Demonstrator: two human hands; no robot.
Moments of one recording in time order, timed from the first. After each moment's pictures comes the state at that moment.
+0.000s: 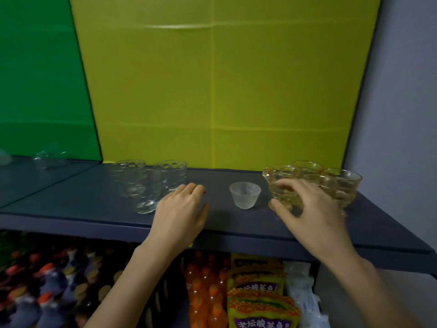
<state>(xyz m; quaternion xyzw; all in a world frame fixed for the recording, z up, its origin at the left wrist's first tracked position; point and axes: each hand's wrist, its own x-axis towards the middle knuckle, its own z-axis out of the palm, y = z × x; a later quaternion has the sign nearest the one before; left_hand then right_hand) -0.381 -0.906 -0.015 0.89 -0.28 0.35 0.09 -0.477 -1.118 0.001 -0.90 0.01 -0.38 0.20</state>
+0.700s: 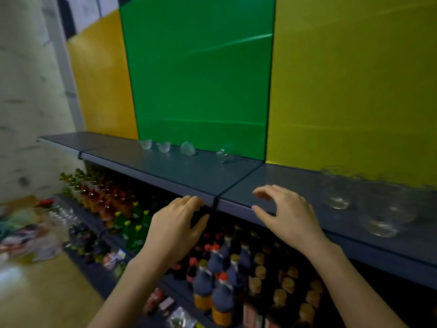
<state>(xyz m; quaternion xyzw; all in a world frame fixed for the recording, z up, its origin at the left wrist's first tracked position) -0.384 -0.498 -0.026 0.94 -0.07 0.33 0.07 -0.327 -0.711 -0.014 -0.91 -0.24 -0.23 0.24</state>
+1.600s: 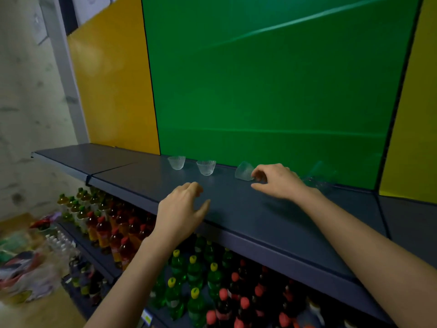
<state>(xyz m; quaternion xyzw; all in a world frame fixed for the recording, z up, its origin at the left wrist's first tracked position) -0.130 -0.198 -0.015 0.93 -0.02 0.34 0.14 -0.033 -0.406 0.029 -0.95 -0.22 -0.12 0.17</state>
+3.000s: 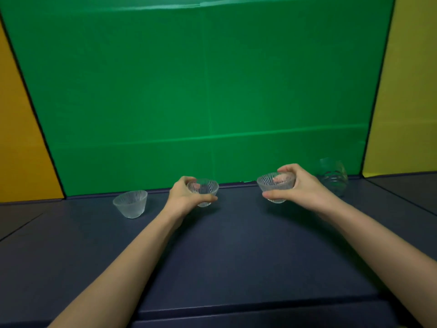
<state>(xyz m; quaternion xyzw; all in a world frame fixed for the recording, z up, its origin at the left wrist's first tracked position) 0.179 -0.087 -0.007 0.82 -0.18 0.02 0.54 0.049 -0.305 0.011 -0.87 0.12 -0.24 0.40</state>
